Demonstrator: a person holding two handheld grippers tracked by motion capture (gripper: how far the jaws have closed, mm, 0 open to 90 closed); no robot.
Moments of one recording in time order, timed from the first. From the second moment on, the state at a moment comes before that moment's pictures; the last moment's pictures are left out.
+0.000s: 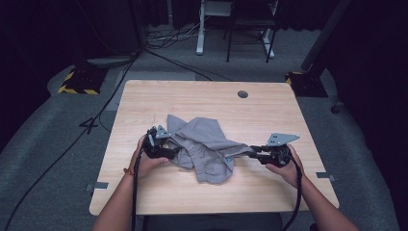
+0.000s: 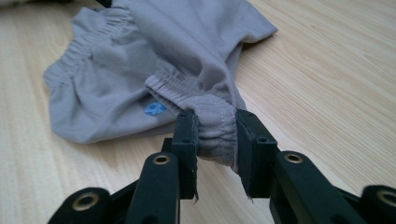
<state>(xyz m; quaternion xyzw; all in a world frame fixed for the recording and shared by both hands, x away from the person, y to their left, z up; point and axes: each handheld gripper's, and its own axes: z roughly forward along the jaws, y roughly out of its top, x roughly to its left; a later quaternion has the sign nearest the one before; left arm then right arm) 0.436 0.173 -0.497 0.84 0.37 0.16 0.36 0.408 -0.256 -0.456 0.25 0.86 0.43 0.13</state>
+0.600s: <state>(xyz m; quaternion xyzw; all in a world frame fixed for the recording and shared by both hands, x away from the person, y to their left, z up) 0.431 0.169 -0.490 0.87 0.31 0.15 0.36 0.414 -0.272 -0.446 0.32 0.82 0.43 0.19</state>
